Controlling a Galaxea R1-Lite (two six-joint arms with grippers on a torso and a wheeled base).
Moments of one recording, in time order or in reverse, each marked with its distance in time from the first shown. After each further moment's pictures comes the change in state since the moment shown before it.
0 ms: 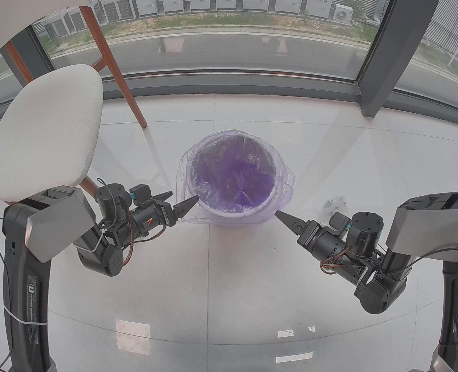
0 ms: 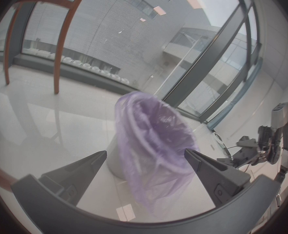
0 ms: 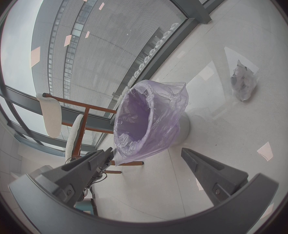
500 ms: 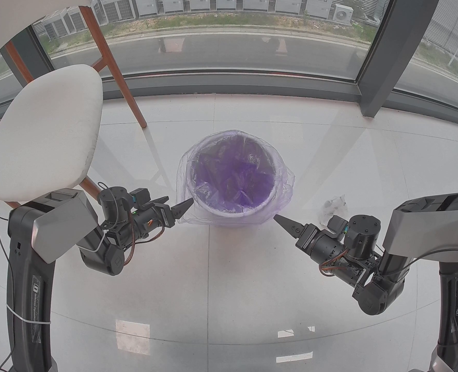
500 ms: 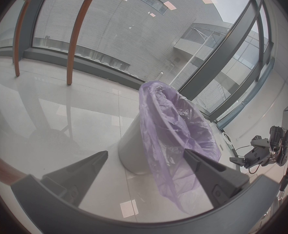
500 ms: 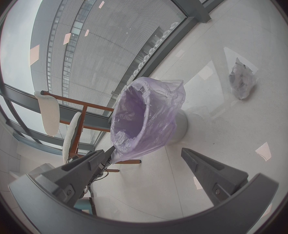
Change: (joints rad) left arm 0.018 0.047 -0.052 0.063 0.065 0.000; right arm 0.000 0.024 -0.005 0.000 0.000 -0.011
